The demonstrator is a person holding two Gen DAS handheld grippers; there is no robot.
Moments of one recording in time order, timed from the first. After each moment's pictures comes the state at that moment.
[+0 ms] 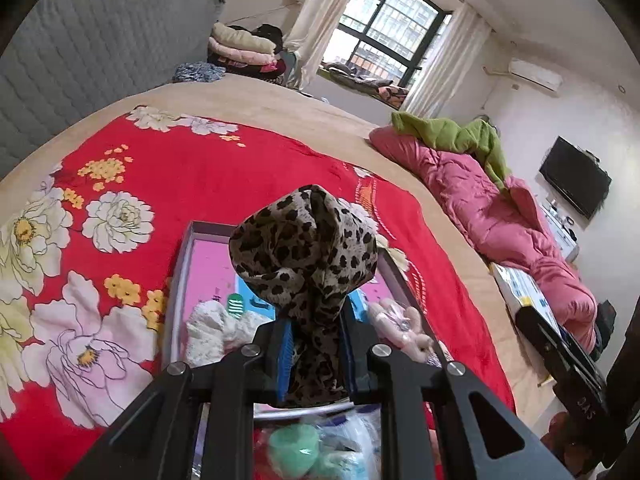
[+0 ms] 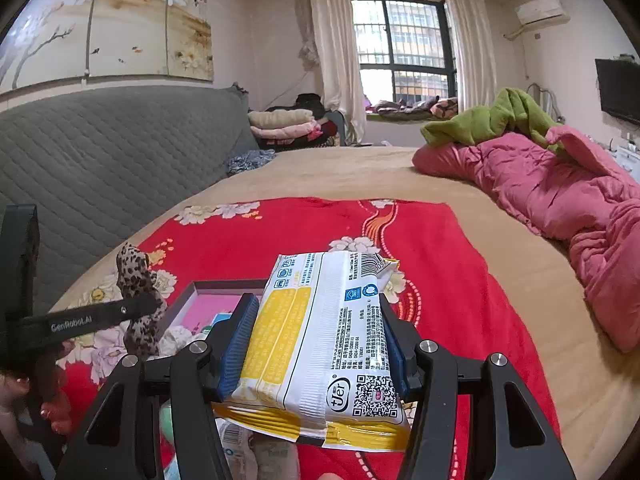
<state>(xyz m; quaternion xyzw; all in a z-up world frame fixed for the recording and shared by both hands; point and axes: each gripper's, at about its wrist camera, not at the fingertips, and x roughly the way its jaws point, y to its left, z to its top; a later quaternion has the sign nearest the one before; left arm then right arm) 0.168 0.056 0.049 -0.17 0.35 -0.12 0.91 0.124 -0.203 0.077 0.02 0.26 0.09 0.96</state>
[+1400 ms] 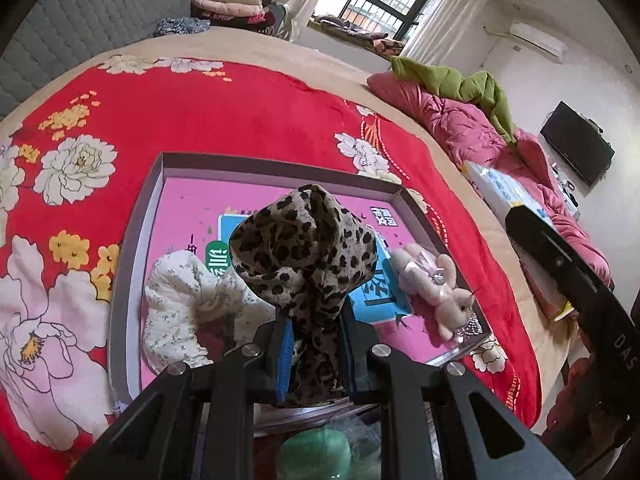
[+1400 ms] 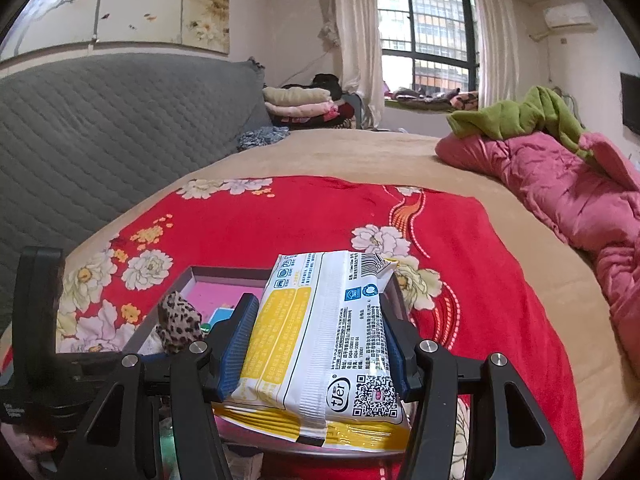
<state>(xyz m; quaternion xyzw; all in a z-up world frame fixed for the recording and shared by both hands) 0.202 0.034 -0.022 -0.15 0.43 -0.16 0.88 0.187 -0.165 0.042 -0.02 0.29 0.11 0.95</state>
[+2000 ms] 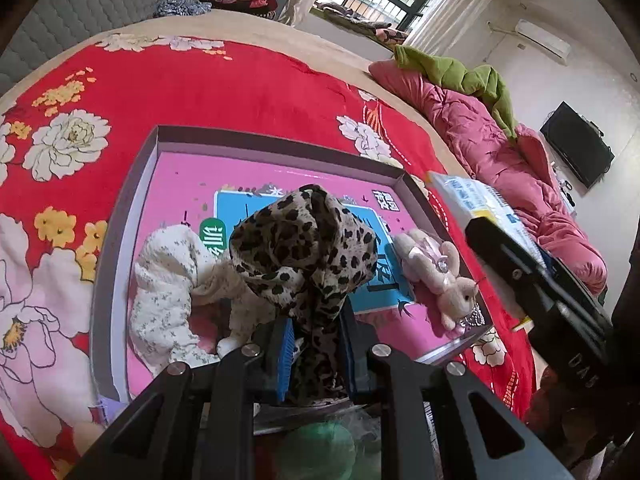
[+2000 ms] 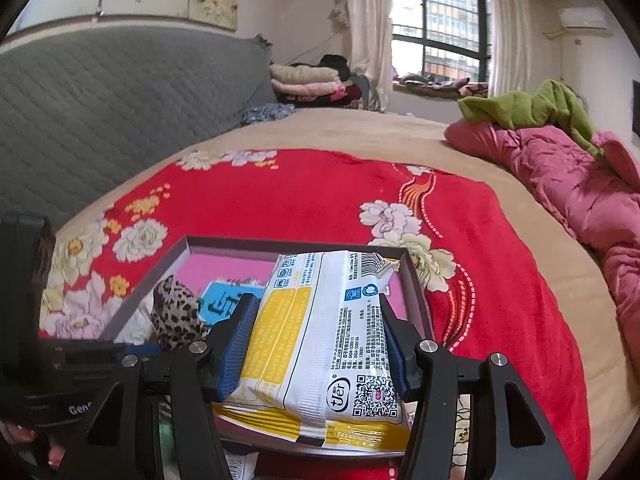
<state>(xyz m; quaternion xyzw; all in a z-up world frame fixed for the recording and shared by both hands) 0.207 0.035 -0.036 -0.16 0.46 -0.17 0.86 0.201 -0.152 0.010 -0.04 0.32 0.12 0.94</state>
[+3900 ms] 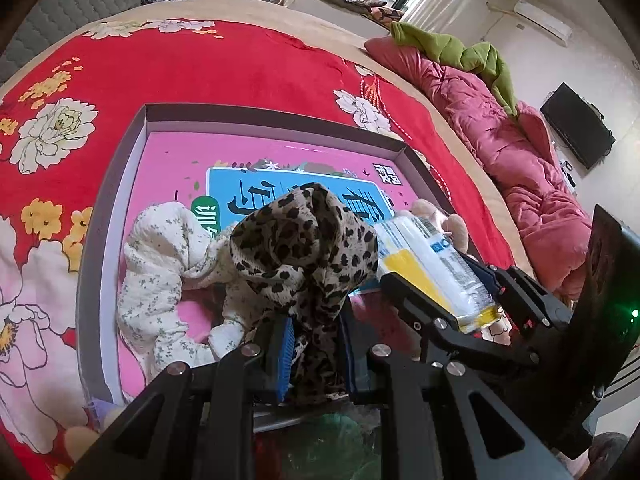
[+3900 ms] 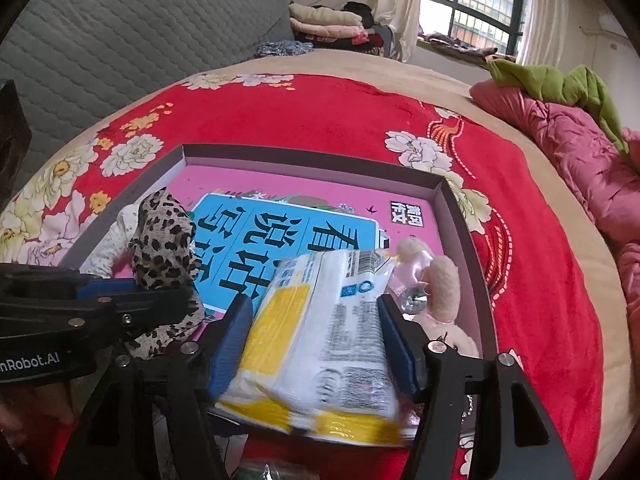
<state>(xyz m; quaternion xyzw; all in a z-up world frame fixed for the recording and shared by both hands) 0.211 0.020 -0.049 -0.14 0.48 -0.18 0.85 0.215 -0.129 -0.053 -0.10 0.41 0.13 0.90</state>
